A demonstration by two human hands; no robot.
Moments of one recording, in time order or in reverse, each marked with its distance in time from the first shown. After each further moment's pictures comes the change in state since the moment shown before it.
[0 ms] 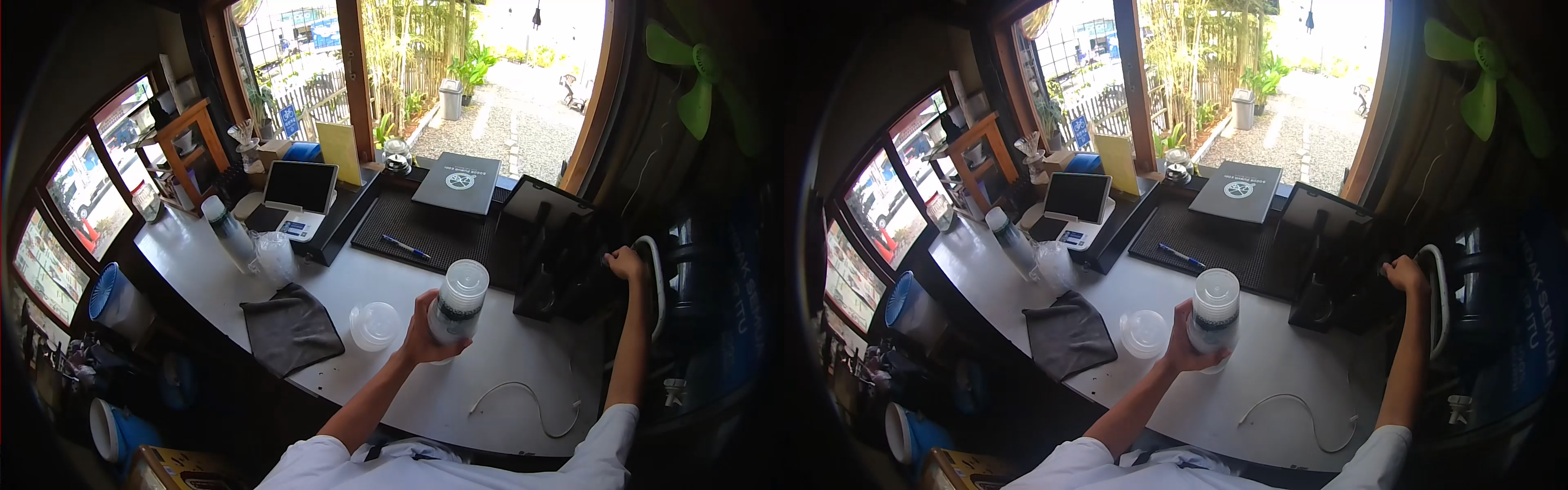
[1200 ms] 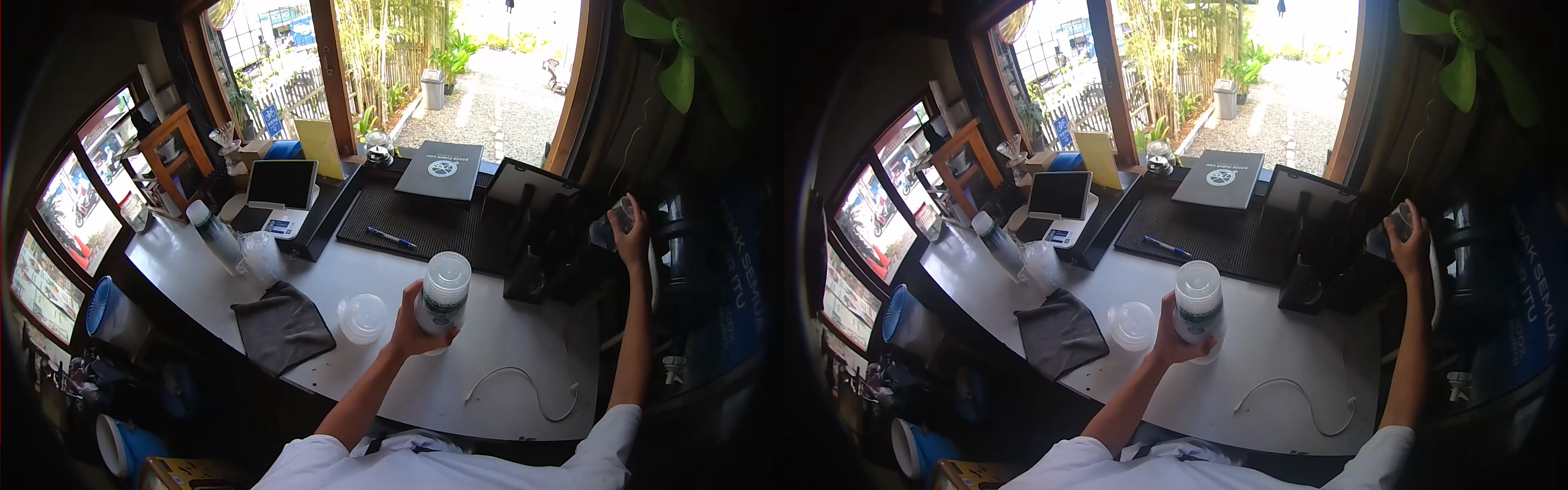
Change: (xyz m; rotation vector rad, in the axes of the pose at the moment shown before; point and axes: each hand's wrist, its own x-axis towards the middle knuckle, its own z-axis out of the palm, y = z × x) left_hand -0.010 -0.009 0.005 -0.023 -0.010 -0.100; right_hand -0.019 0.024 -0.001 0.435 0.773 -0.433
